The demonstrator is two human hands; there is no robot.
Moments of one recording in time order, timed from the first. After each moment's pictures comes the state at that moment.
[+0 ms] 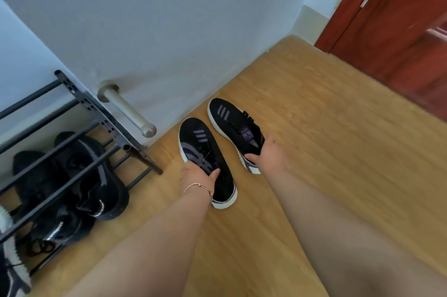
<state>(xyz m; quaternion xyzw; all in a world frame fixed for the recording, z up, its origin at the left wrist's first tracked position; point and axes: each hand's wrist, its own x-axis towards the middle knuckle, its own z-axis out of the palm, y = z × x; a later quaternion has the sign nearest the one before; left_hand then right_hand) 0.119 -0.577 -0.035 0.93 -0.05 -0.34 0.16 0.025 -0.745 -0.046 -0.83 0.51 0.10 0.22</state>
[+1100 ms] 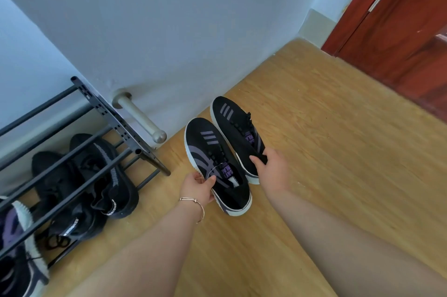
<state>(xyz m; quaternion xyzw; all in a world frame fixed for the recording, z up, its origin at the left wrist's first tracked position) 0.115 -0.543 -0.026 0.75 0.13 -0.42 0.49 0.009 -0.701 -0.013 -0.82 0.49 -0.07 0.29</state>
